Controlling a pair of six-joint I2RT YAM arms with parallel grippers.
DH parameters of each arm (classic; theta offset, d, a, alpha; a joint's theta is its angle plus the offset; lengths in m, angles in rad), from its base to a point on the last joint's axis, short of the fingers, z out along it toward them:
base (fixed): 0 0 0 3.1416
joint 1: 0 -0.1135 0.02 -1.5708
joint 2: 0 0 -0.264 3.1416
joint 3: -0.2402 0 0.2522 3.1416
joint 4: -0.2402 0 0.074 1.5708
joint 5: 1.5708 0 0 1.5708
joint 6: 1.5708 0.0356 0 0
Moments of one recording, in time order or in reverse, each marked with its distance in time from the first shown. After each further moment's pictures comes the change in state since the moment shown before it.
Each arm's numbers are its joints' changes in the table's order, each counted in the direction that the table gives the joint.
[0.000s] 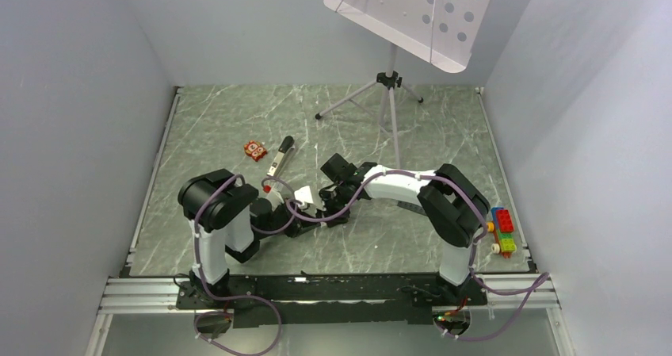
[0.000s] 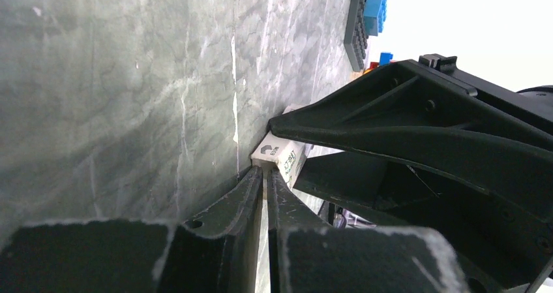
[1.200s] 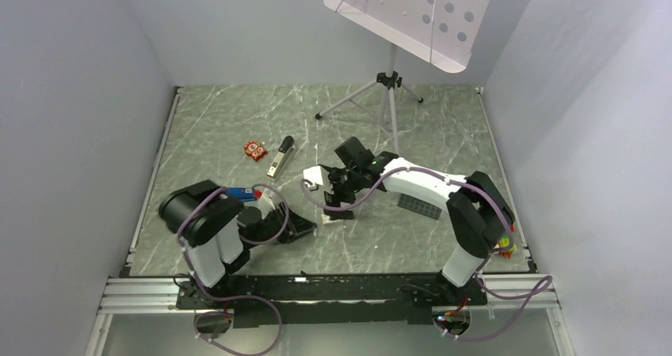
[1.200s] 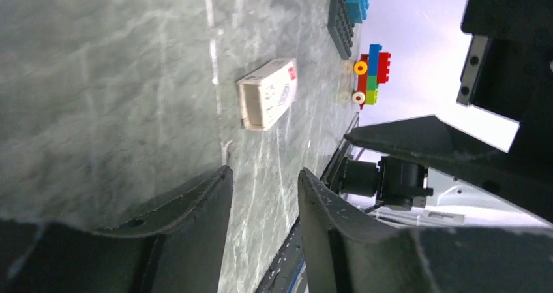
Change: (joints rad) left arm 0.008 0.079 0.133 0.088 -0.025 -0.011; right arm 0.075 0.140 -0.002 0.012 -0.034 0.019
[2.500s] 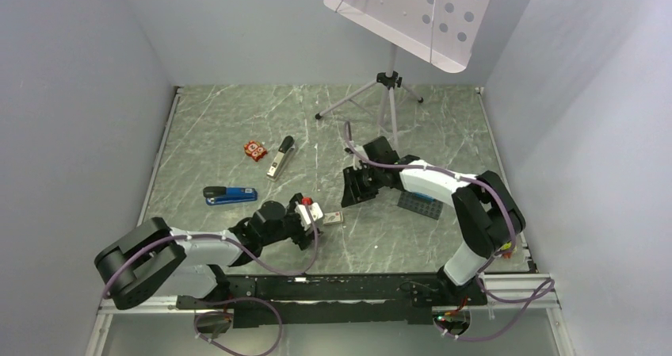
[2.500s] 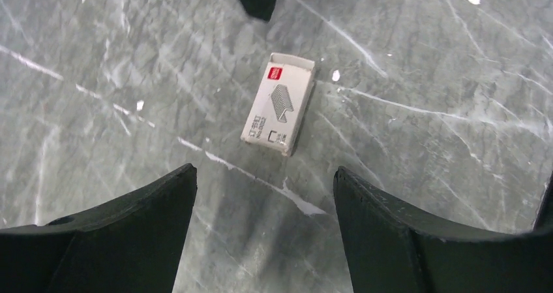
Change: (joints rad) left arm 0.266 0.592 -0.205 -0.885 -0.274 1.437; right arm 0.225 0.050 0.180 0.150 0.044 1.085
